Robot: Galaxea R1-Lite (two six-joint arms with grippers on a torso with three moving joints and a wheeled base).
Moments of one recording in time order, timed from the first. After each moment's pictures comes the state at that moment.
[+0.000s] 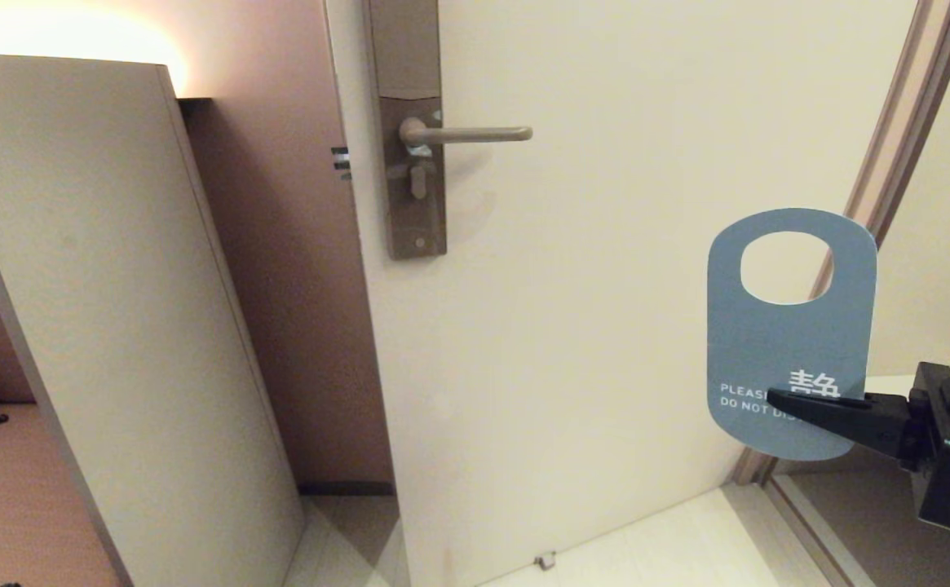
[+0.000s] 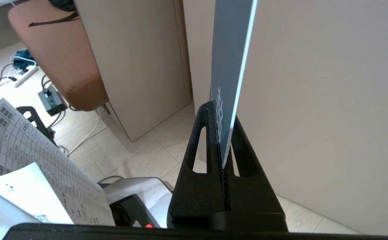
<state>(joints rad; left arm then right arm) 0.10 0.28 0.00 -0.20 -0.09 0.12 0.15 1.17 -0.52 -0.34 0.66 -0.03</state>
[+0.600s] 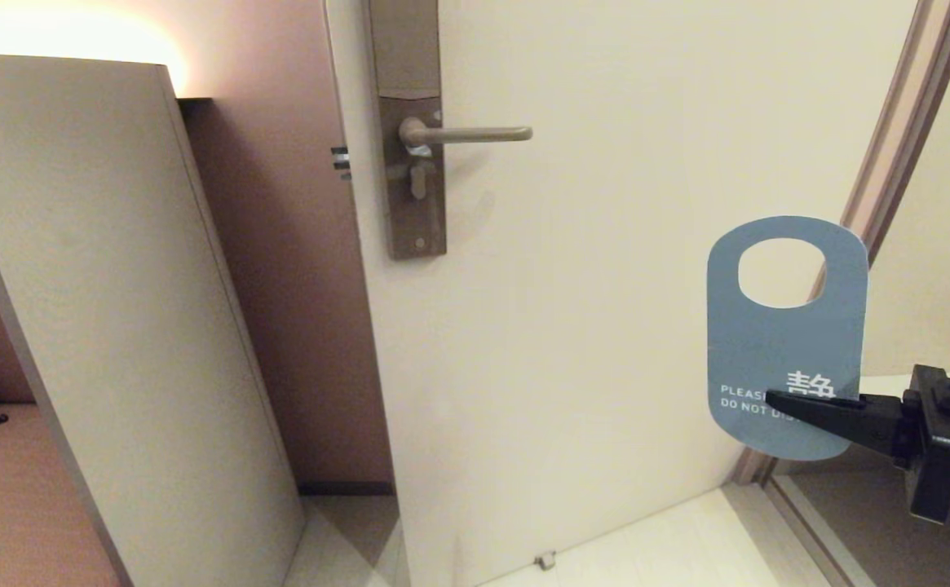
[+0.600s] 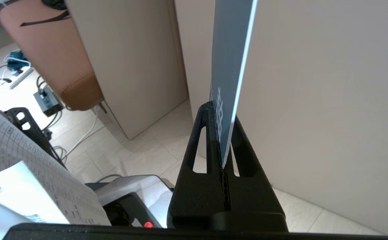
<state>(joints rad) -0.03 0.23 0.00 -0.12 0.02 0.13 0.12 1.19 -0.52 -0.34 0.66 -0.03</state>
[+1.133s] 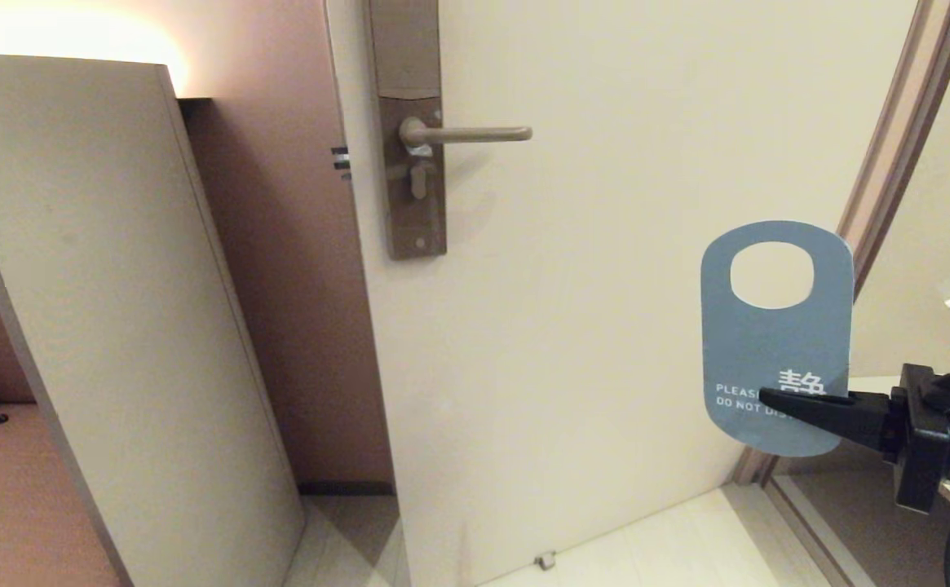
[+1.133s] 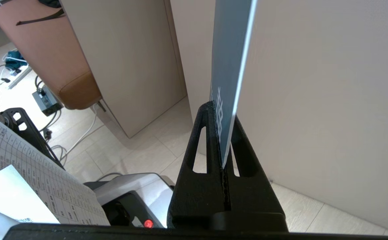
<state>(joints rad) 0.00 0.02 0.00 0.01 -0.02 0.11 0.11 1.23 -0.53 -0.34 0.66 -0.04</state>
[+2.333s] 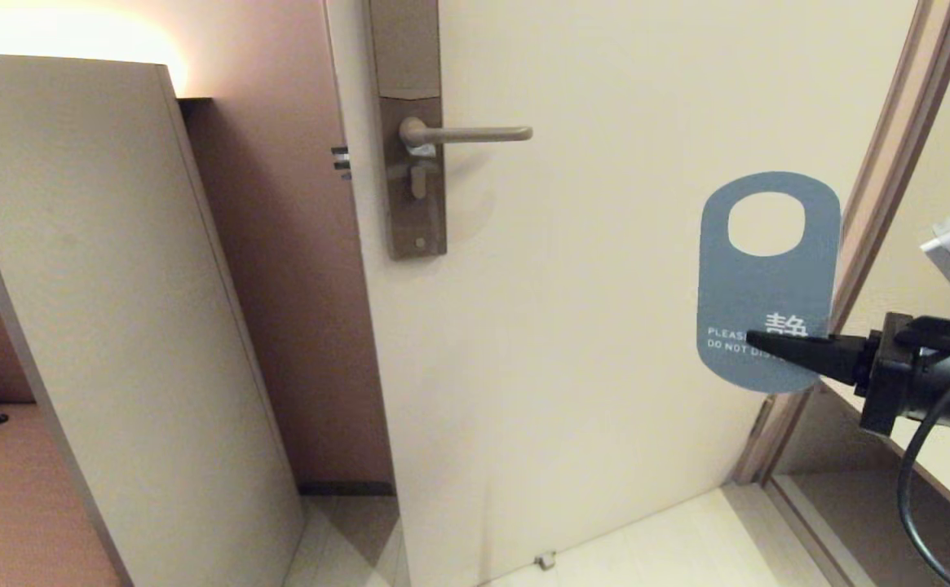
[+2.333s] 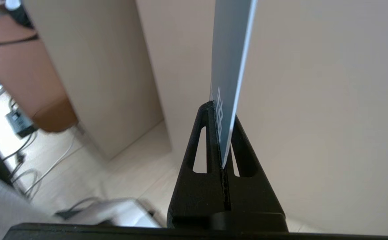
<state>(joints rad) 0.00 0.01 0.00 0.01 -0.01 0.01 0.08 1.34 -0.62 -0.44 0.64 -0.03</state>
